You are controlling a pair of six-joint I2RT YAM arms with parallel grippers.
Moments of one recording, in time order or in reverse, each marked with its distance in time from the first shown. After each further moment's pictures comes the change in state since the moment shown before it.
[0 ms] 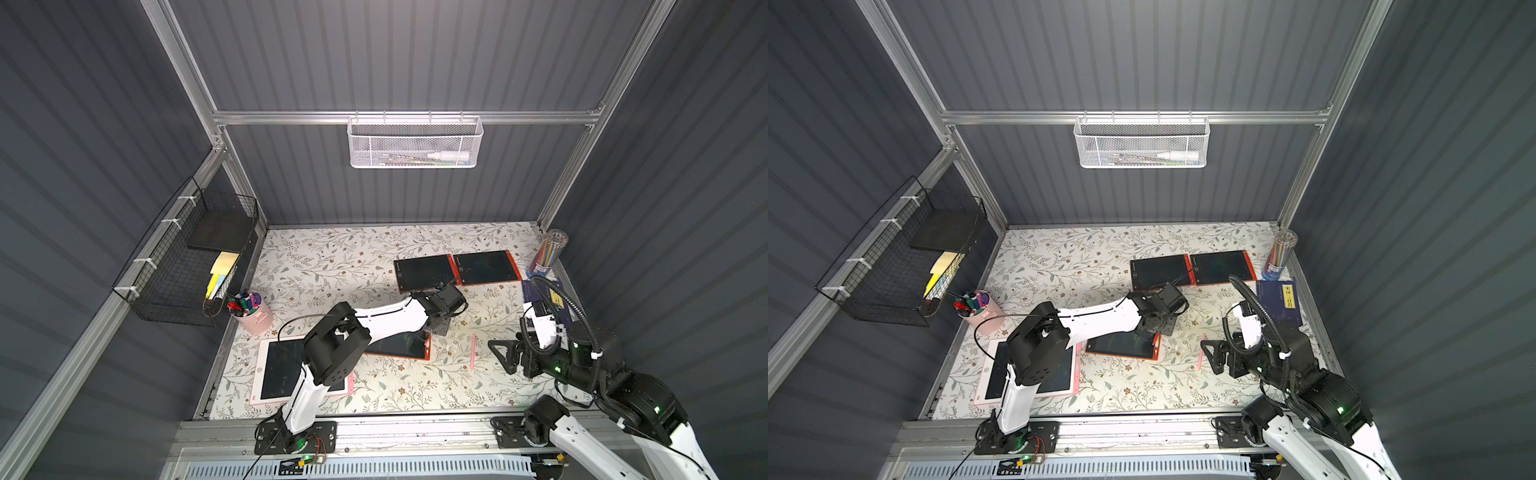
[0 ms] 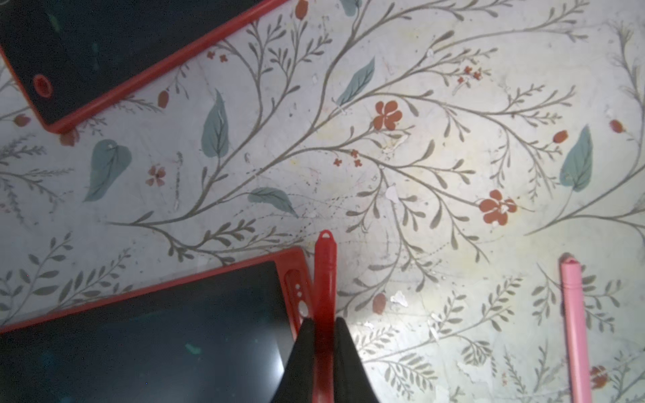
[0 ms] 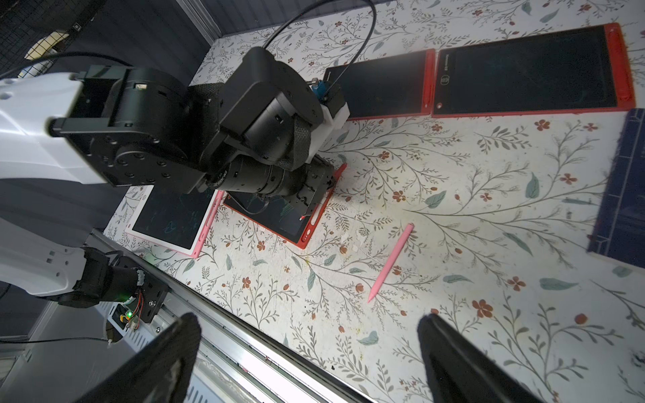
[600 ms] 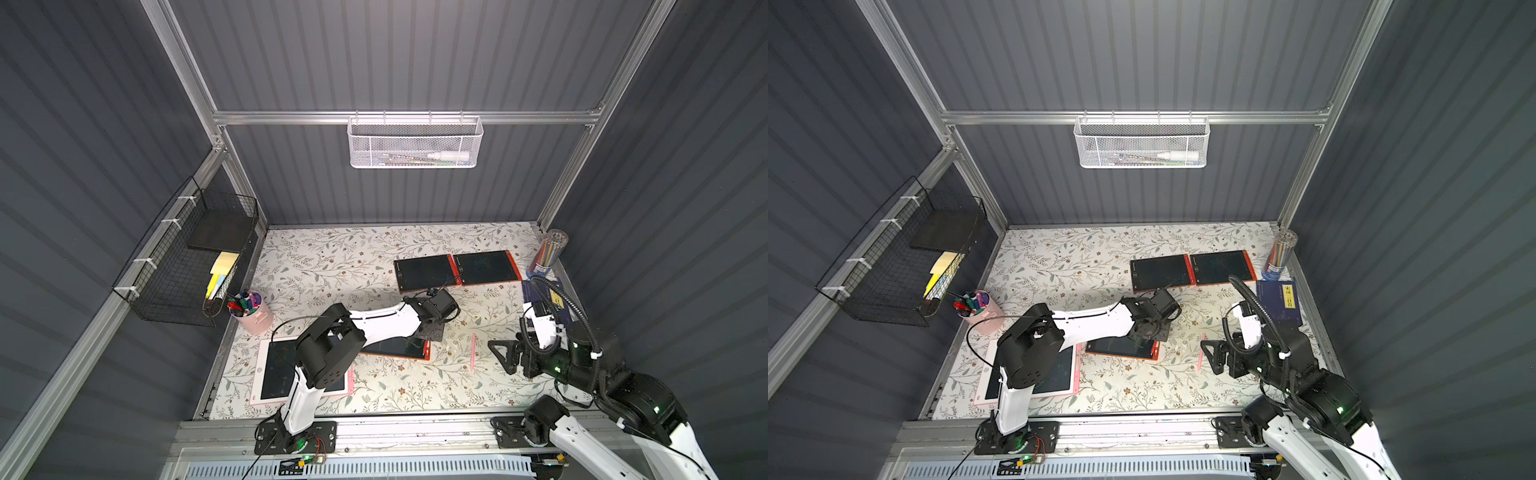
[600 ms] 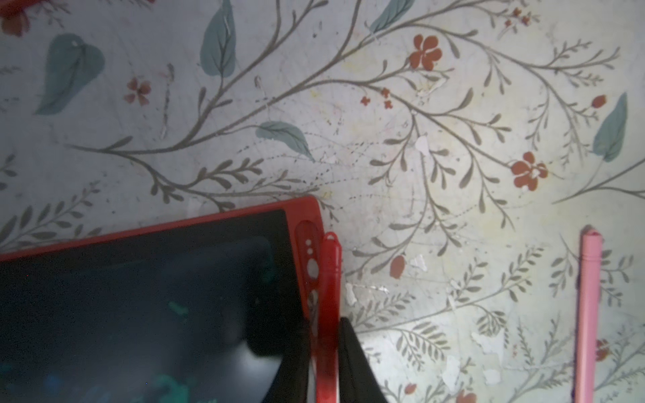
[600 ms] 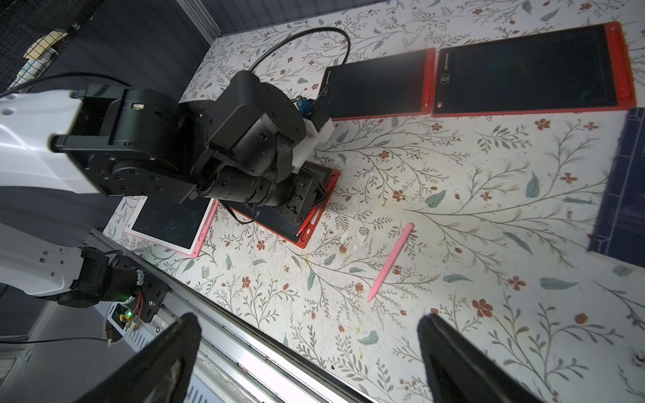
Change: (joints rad) left arm 0.011 -0.053 -0.125 0.072 0.076 -0.104; right arm 0.000 0.000 -0.002 0.000 0.000 0.000
